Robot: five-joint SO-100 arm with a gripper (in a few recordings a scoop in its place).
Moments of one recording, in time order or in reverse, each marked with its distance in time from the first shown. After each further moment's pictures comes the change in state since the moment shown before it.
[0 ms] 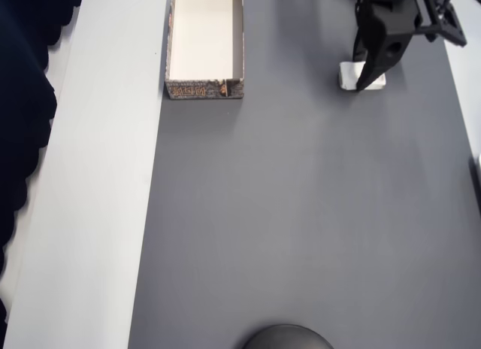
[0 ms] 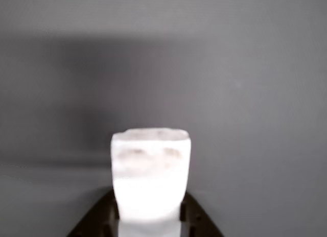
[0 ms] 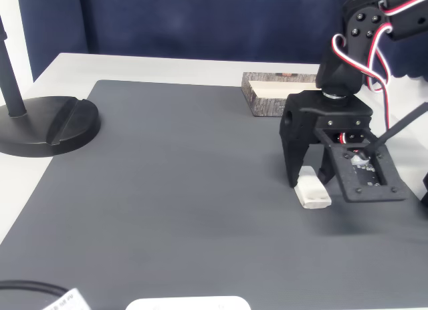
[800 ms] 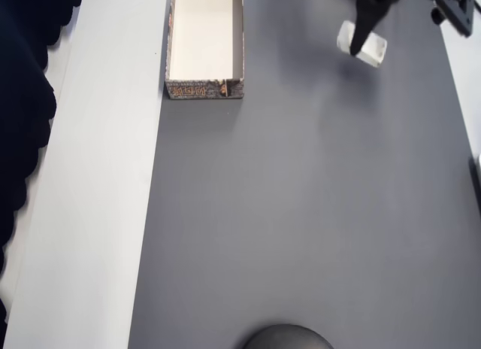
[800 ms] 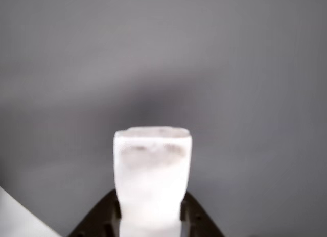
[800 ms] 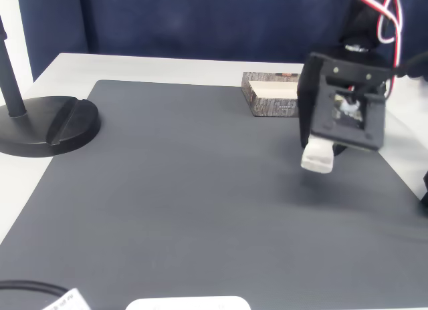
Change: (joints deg) arm 7.4 11.6 -8.2 17.1 -30.6
